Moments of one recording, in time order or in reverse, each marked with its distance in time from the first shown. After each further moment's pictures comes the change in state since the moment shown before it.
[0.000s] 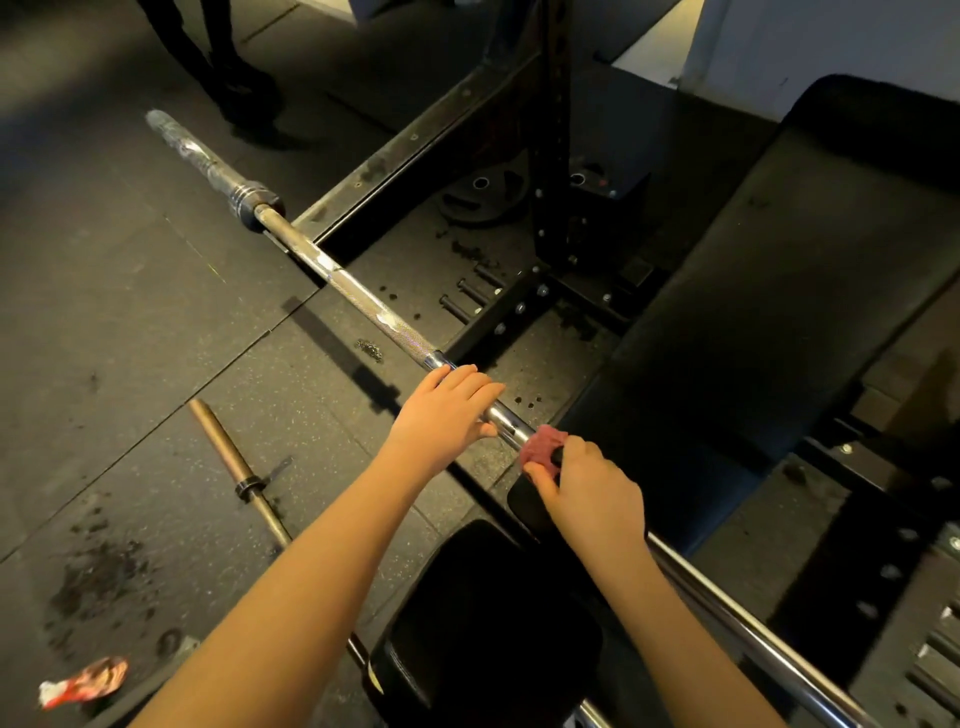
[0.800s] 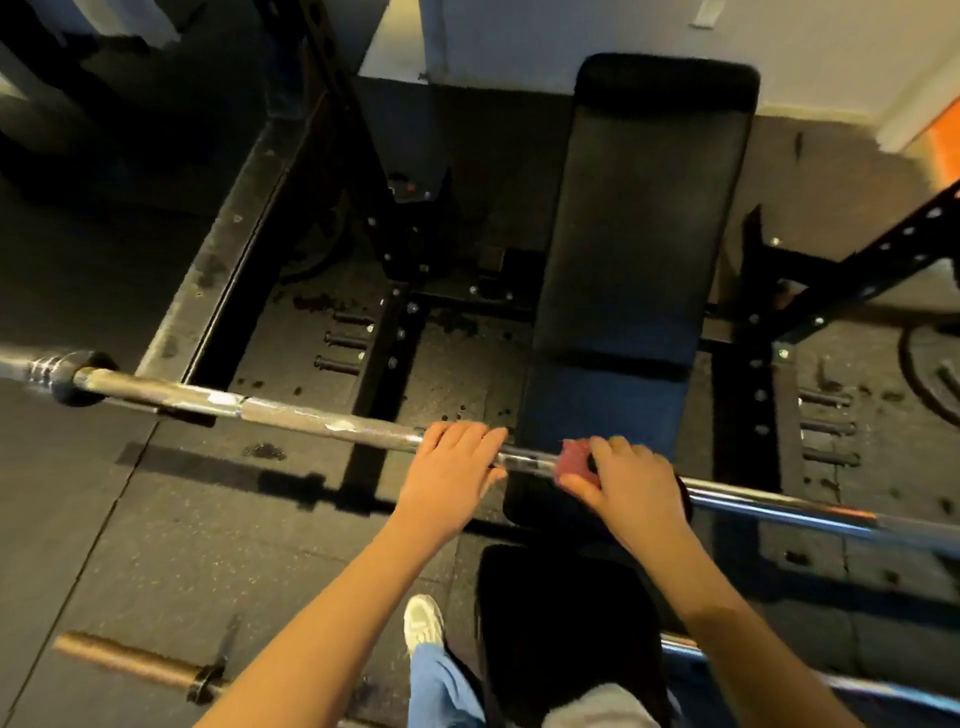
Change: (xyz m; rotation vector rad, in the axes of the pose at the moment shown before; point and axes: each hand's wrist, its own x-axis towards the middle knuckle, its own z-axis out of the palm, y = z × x) left_hand 0.028 -0.051 0.014 -0.114 0.091 0.492; right_hand -0.003 -0.031 0.013 -0.103 0.132 0.445
